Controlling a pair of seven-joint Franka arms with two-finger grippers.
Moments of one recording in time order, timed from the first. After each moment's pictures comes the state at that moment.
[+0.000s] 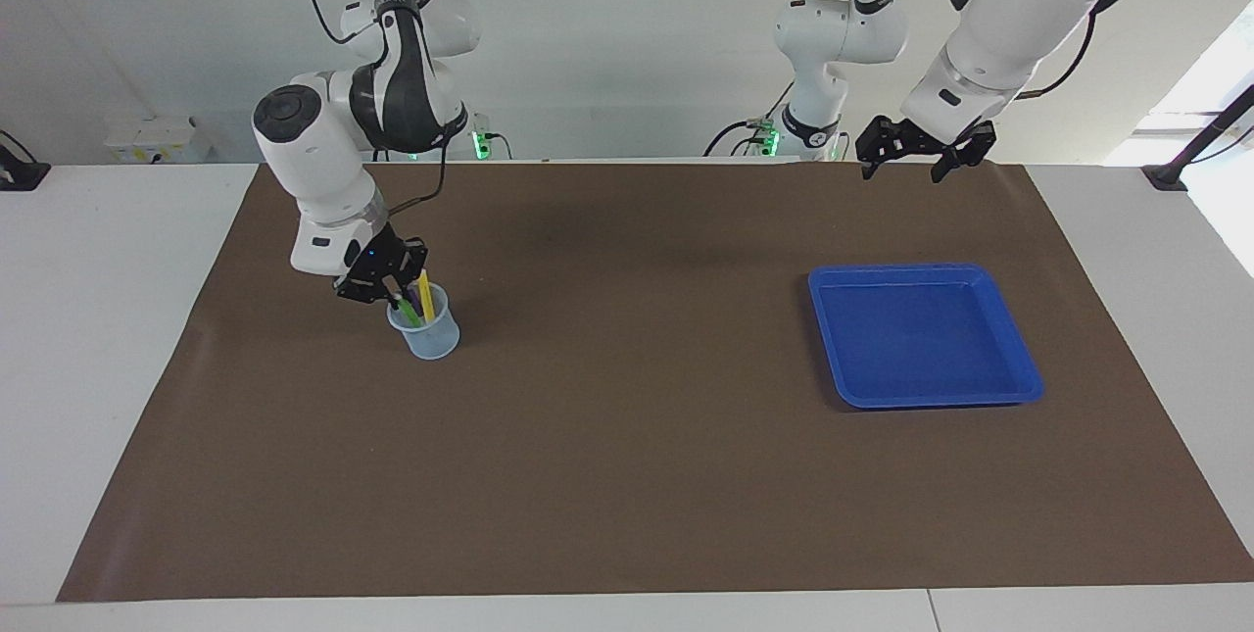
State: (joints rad) left arm -0.24 -0.05 0.03 -1.65 -0.02 1.42 -0.04; right arm 0.07 0.03 0.00 -2.10 0.05 2.15 -0.53
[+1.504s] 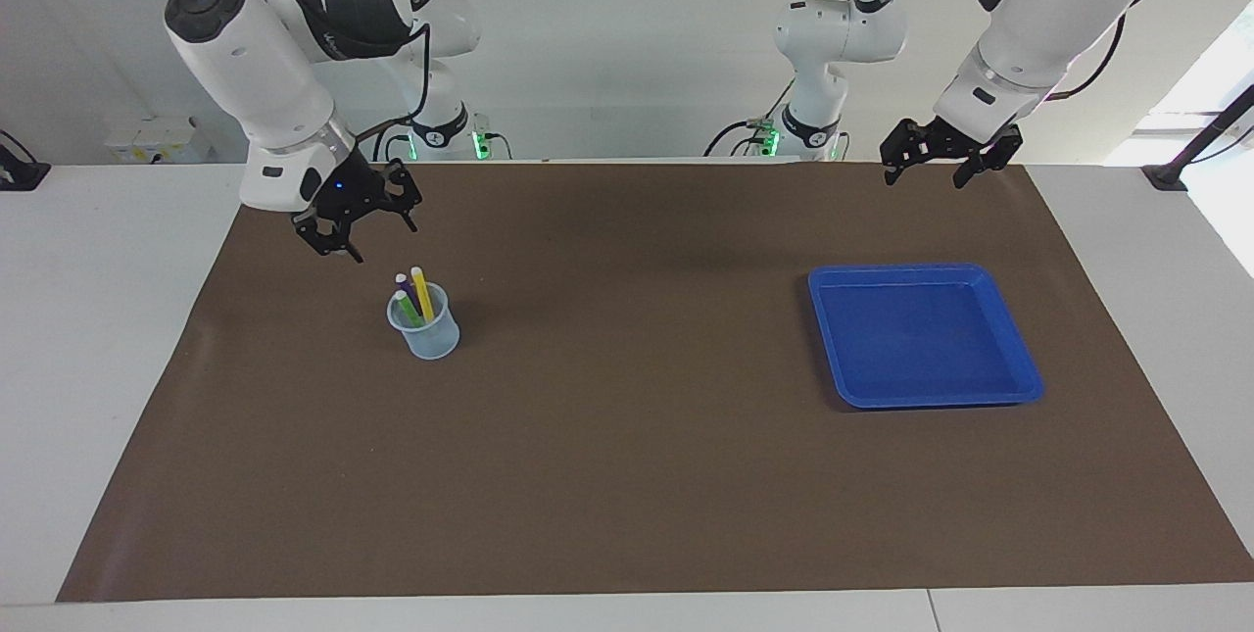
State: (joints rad) left arm -0.18 -0.07 0.03 -1.68 -0.03 1.48 -0.03; right arm 0.06 0.02 0.00 -1.72 0.13 1.69 -0.47
